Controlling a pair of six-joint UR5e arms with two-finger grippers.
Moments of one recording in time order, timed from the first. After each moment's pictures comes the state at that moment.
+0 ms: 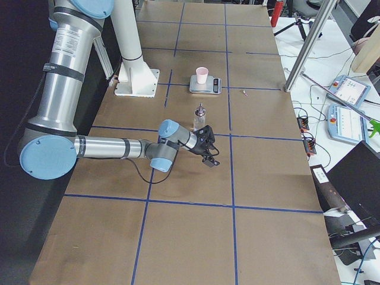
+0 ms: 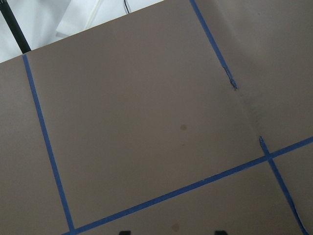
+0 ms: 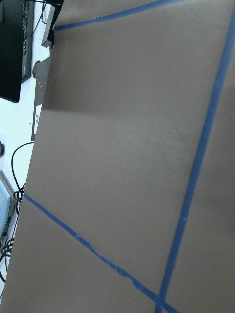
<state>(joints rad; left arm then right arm) -1.42 -1.75 -1.76 -1.69 -2.29 -0.08 0.90 -1.79 1.65 -0.37 1.56 0.75</state>
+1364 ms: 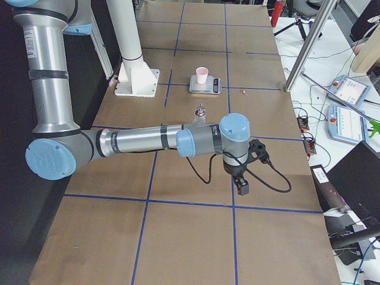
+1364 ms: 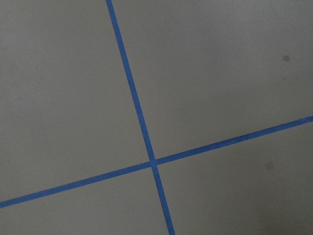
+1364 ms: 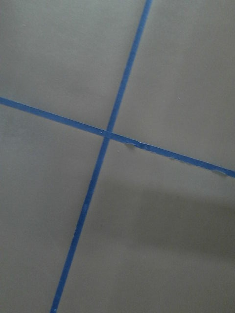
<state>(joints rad) -1.56 -1.73 -1.54 -1.51 -2.39 0.06 1.56 -1.53 1.66 -1.75 2.32 -0.30</state>
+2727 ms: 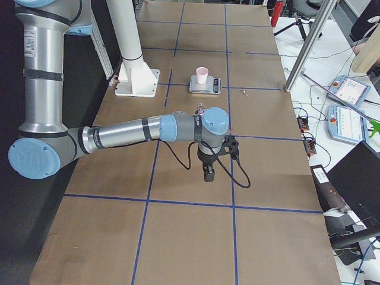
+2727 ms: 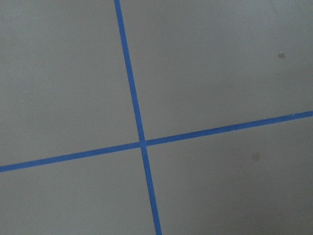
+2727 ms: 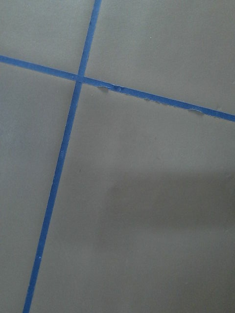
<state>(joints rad) -1.55 -1.58 -1.65 -1.65 -2.38 0.04 1.46 -1.65 1.89 -1.76 2.34 -0.11</state>
